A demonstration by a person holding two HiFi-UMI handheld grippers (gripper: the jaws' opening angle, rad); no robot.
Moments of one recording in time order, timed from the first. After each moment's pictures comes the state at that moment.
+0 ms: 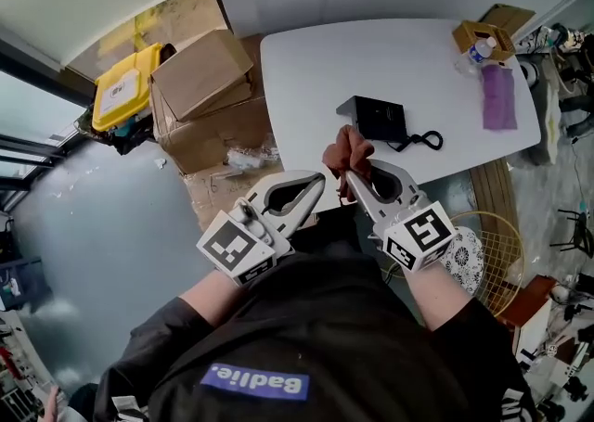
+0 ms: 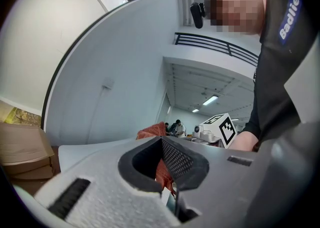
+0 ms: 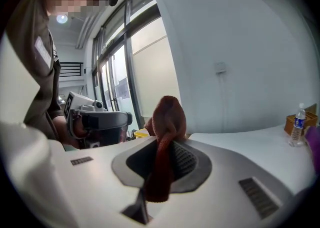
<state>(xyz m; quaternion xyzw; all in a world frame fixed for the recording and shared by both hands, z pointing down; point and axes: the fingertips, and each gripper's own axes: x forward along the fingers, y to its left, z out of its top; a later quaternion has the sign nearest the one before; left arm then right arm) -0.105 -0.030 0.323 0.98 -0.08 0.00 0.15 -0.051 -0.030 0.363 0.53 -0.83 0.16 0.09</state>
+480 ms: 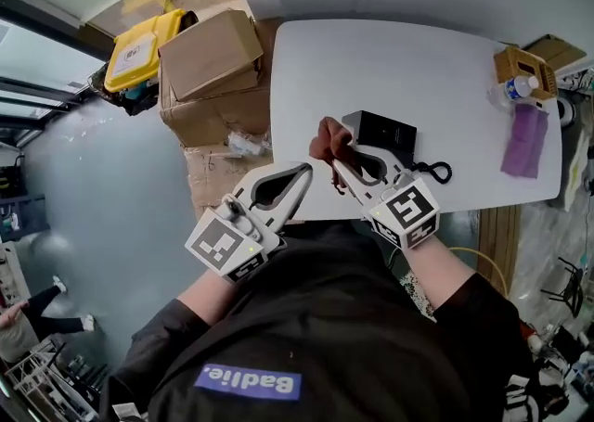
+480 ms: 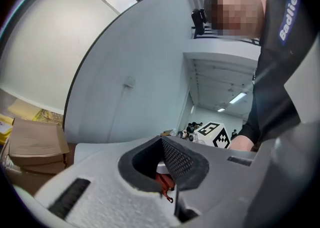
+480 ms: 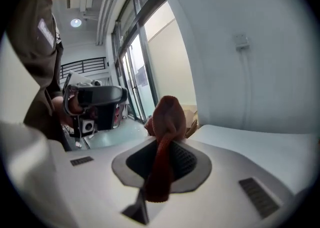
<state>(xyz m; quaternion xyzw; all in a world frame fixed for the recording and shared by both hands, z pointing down) -0.060 -0.092 0.344 0.96 -0.23 0.02 0.17 -0.016 -0.103 0.427 0.37 -0.90 0.18 0.15</state>
